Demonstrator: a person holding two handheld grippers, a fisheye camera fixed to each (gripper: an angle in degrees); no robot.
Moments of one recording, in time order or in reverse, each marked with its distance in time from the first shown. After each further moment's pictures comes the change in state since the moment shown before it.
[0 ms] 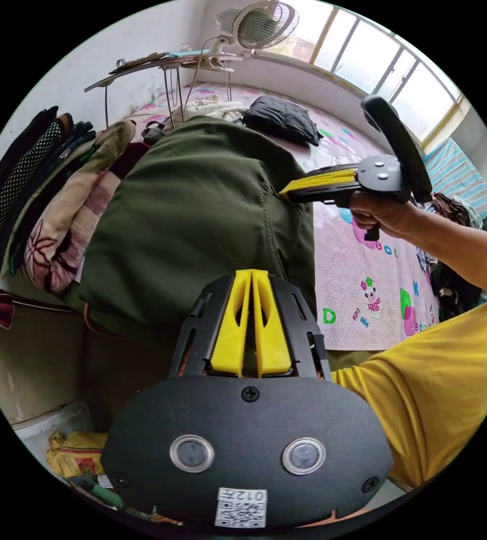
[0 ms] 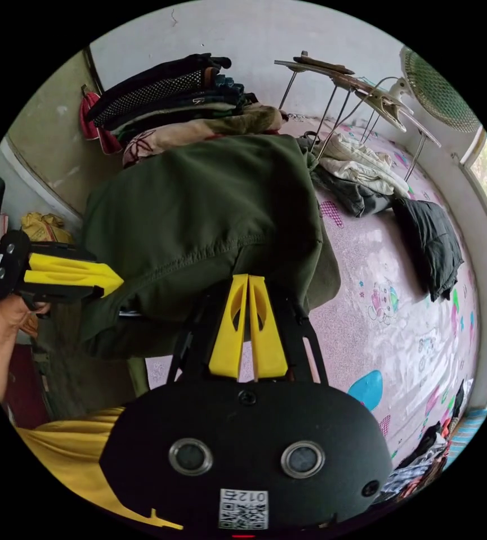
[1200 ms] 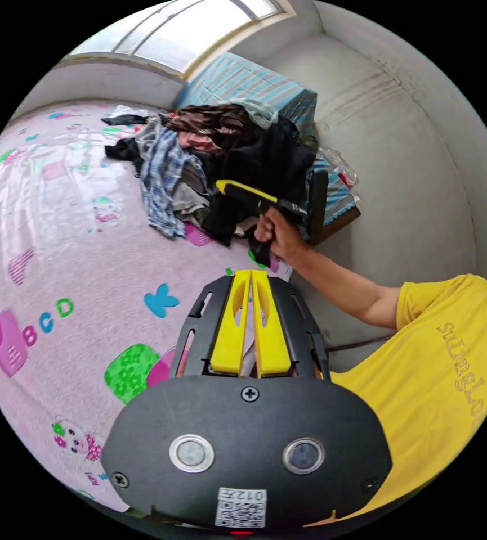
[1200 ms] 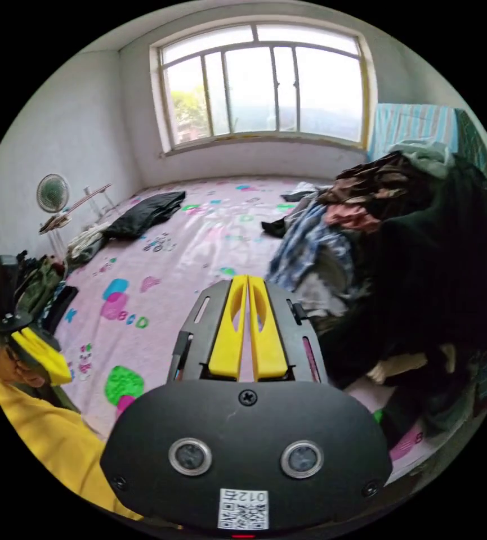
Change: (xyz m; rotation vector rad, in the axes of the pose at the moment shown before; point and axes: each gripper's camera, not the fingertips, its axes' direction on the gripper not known) left arm 0.741 -0.172 0.292 -0.149 0.921 0.702; right arm 0.238 0.895 -0.215 0.440 0.558 0.987
